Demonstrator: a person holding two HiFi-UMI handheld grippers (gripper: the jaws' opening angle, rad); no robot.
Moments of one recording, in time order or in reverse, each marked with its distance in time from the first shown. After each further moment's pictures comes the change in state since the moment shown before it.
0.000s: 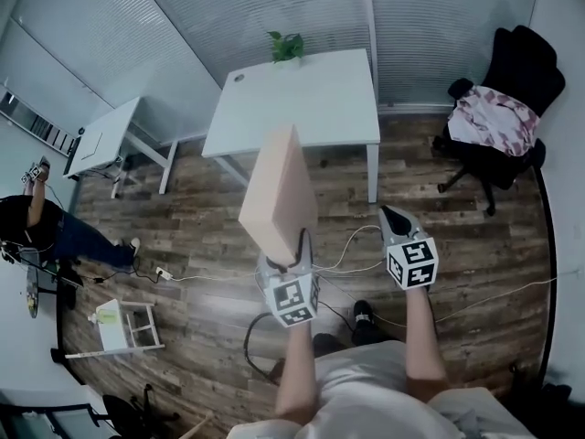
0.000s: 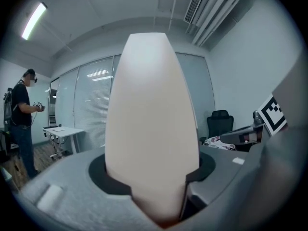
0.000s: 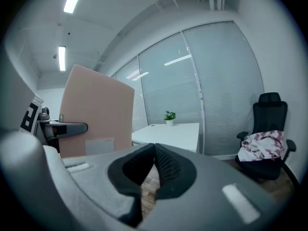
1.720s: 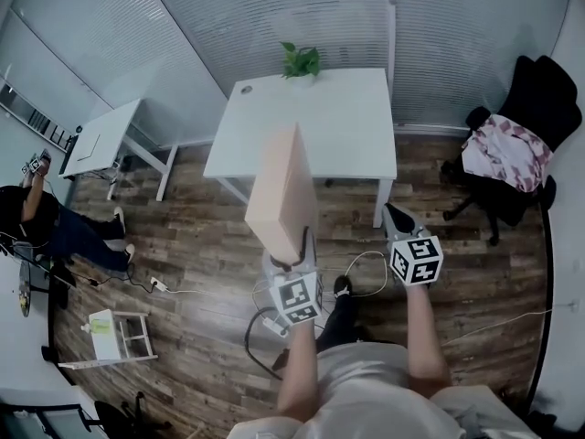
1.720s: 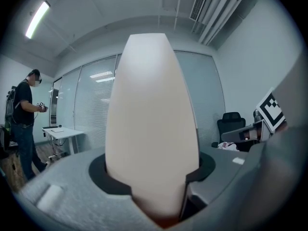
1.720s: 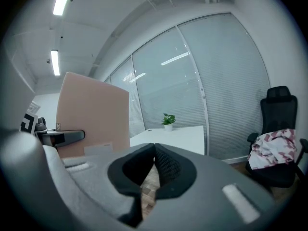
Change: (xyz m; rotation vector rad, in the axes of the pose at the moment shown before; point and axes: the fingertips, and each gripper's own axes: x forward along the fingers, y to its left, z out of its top) left arm 0.137 0.039 0.012 -0.035 -0.007 0.037; right arm 0.140 -0.045 0.051 0.048 -0.020 0.011
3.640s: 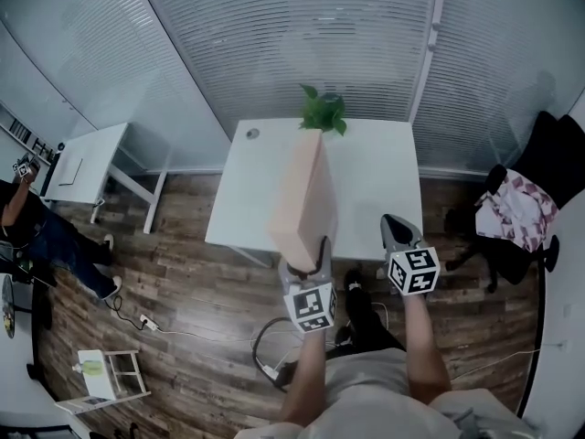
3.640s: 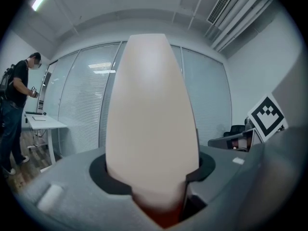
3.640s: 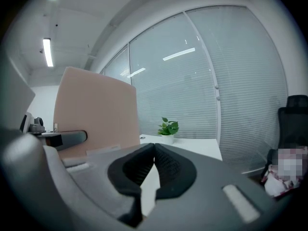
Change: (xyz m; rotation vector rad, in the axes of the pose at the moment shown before) left arm 0.268 0.074 0.050 -0.118 -0.074 -0.087; right arm 0.269 -0.029 0.098 -0.060 0.027 -0.031
